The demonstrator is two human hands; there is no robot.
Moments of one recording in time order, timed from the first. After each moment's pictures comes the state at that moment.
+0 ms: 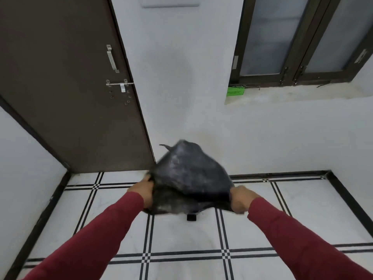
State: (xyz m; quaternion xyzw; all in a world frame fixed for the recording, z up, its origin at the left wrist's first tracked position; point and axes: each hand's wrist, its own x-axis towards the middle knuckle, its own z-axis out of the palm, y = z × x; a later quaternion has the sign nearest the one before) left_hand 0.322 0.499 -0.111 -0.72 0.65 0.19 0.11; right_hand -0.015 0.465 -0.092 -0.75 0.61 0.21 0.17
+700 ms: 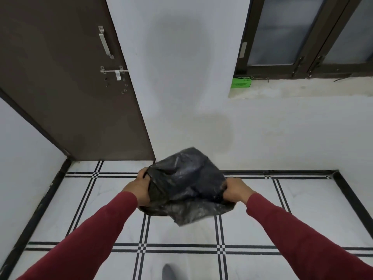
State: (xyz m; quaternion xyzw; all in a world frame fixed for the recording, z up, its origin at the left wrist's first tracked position) left_hand 0.310 0.464 -0.132 -0.75 0.61 0.26 0.09; right_hand -0.025 0.395 -0.126 -0.71 0.62 0.13 0.30
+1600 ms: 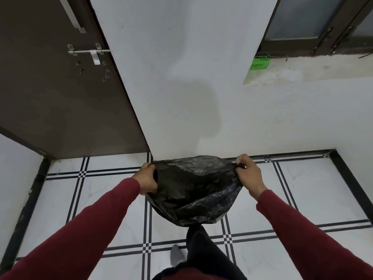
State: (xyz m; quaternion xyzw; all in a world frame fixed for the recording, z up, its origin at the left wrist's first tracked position) left_hand 0.383 0.318 -0.185 -0.71 0.55 0.43 0.05; right_hand 0.035 0.297 -0.181 -0.47 0.73 -0.28 0.42
